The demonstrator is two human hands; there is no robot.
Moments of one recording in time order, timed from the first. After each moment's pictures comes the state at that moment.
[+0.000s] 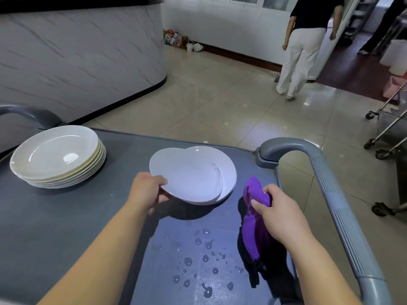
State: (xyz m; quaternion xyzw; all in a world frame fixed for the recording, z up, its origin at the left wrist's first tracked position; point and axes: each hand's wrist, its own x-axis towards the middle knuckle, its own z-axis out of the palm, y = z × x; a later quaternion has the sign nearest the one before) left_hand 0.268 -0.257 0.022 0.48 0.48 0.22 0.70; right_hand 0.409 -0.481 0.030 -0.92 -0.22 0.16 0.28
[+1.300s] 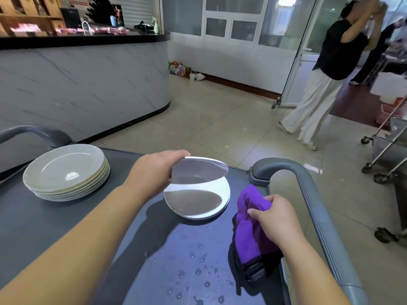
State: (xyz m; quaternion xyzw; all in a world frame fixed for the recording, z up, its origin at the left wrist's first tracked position) left_hand 0.274 -0.248 0.086 0.94 0.16 0.28 0.06; right_hand 0.415 -0.484 0.055 -0.90 -0.17 0.13 0.37
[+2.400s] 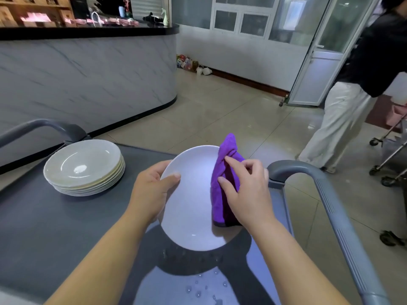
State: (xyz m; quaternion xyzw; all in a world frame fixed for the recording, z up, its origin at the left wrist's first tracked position) left_hand 0.223 -0.269 0.091 0.61 0.31 0.33 0.65; right_hand 0.370 -0.396 0.074 -0.82 -0.41 -0.08 0.39
